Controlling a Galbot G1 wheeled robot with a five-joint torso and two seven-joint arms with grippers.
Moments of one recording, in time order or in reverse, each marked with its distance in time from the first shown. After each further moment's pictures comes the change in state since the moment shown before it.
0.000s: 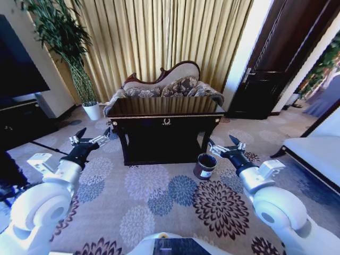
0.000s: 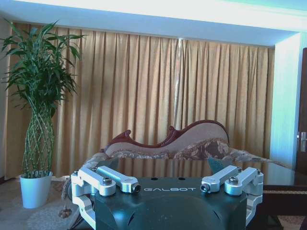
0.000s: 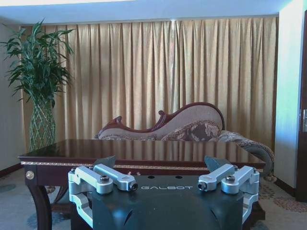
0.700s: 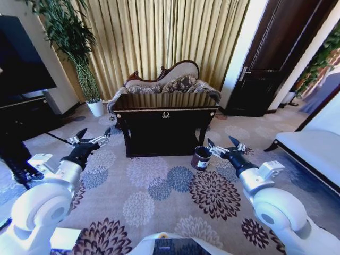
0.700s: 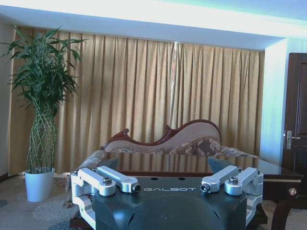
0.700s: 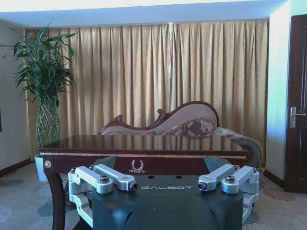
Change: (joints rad) left arm 0.002 -0.003 0.004 0.000 0.001 -0.001 0.003; right arm -0.012 0.002 0.000 -0.001 -0.002 0.007 0.000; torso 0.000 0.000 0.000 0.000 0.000
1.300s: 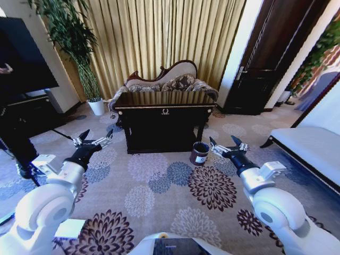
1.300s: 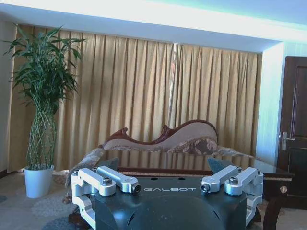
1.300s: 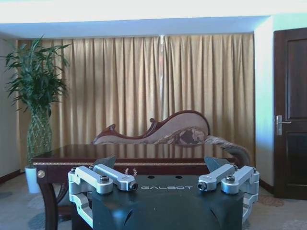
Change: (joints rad) left arm -0.005 -0.008 0.025 0.000 0.004 -0.010 -0.001; right arm 0.002 0.012 0.027 -0.012 -0.008 0.036 0.018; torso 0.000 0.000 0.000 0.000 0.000
